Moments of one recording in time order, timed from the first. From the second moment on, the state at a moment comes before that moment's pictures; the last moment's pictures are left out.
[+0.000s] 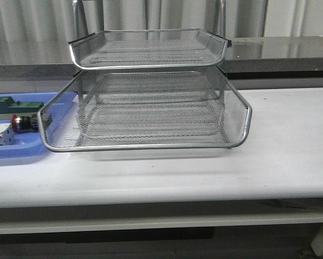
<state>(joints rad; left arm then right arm) -0.09 1.44 -1.25 0.05 0.99 0.16 0.10 0.58 -0.81 -0.02 1.04 0.07</state>
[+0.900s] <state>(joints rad) -0.09 1.98 -1.77 0.05 1.03 0.51 0.10 0.58 -0.81 -0.02 1.04 0.07</state>
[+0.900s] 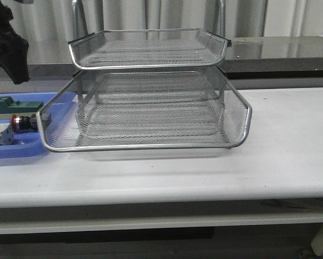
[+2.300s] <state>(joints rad) -0.09 2.39 -2.03 0.11 0.95 0.63 0.10 0.58 -0.81 -0.02 1.04 0.07</state>
